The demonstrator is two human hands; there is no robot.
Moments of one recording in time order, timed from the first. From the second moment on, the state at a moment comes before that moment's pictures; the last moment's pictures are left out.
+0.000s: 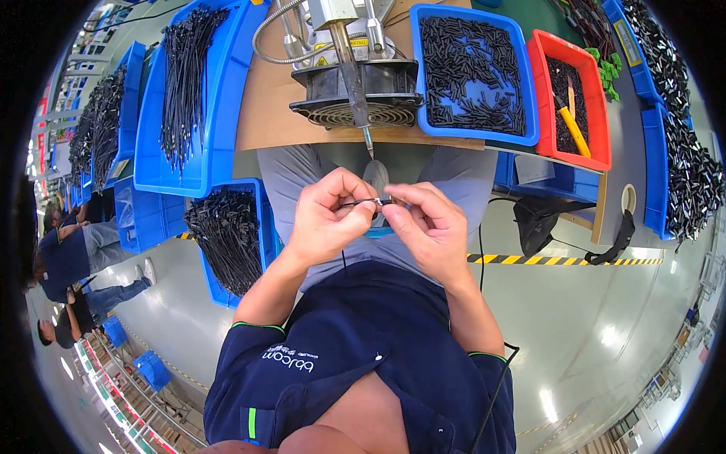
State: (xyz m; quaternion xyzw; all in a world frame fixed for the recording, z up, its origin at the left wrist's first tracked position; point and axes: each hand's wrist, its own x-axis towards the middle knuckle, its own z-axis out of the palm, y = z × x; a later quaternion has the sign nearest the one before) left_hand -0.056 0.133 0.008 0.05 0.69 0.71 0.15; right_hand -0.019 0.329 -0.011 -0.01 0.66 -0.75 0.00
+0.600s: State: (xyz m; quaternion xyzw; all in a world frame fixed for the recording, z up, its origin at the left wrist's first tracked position) left_hand -0.069 0.132 0.042 0.11 0.80 0.59 0.05; right_hand -0.030 0.322 0.020 -0.09 0.79 -0.57 -0.19
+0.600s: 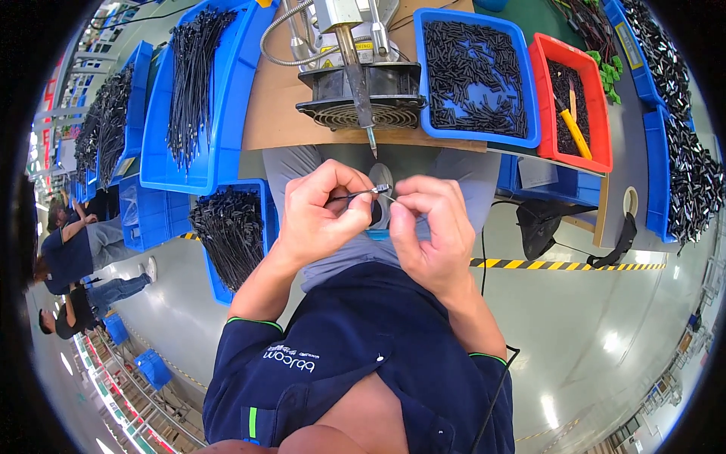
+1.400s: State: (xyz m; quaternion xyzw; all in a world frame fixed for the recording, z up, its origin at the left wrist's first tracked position) left_hand -0.089 0.138 0.069 0.16 0.85 0.51 0.03; right_hand -0.052 0.310 0.023 -0.13 0.80 -0.50 -0.31
